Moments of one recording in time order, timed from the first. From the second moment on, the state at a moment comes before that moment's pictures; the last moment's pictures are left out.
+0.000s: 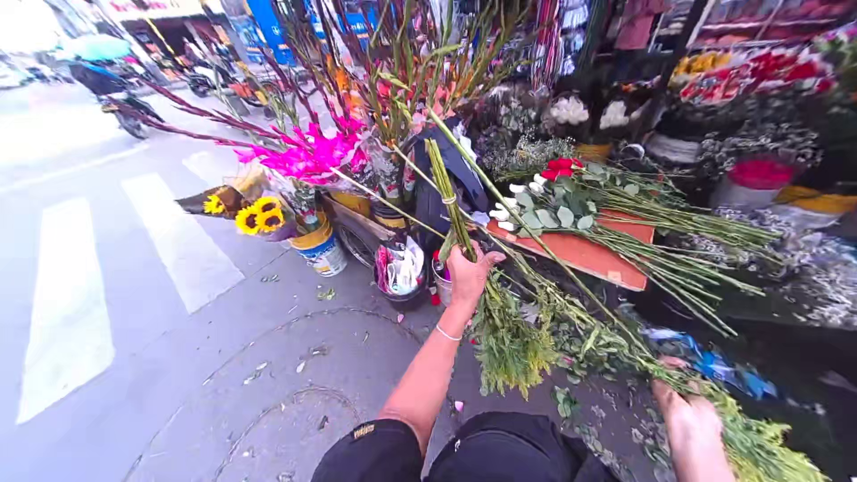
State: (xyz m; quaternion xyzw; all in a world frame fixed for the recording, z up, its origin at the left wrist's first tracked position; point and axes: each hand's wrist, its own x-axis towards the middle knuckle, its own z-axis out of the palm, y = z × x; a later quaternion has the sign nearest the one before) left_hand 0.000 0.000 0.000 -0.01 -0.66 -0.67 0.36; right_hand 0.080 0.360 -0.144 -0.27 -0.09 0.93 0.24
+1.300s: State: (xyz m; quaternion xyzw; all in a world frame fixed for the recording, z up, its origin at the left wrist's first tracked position) left_hand 0.007 0.128 0.021 -0.06 -0.82 -0.48 0.31; right_hand 0.055 0.313 -0.042 0.15 -0.78 0.60 0.03
